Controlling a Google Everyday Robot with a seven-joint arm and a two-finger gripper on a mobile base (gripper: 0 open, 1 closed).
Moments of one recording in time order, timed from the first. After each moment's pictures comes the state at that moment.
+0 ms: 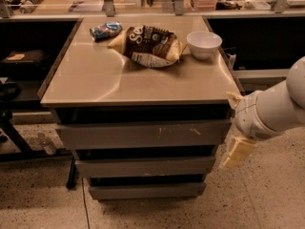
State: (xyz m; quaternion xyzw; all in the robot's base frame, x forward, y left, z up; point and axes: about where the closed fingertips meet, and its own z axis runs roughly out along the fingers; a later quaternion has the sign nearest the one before) arm 0.460 -0.191 0.807 -0.63 0.73 -0.01 0.25
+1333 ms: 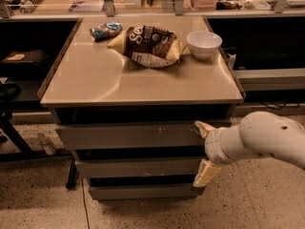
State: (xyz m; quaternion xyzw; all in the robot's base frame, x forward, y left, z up) arm 0.481 -0.145 0.667 -0.66 0.70 0.03 0.29
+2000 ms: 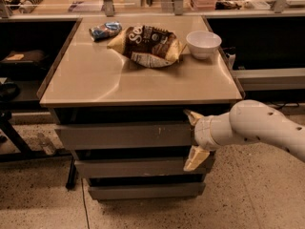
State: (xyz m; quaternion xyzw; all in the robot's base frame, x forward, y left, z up) arm 0.532 -0.116 0.671 -0.68 0.65 0.04 0.34
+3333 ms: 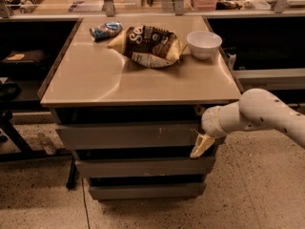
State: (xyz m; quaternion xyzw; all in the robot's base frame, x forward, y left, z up) arm 0.586 -0.143 0.655 -0.69 0.62 0.07 0.37
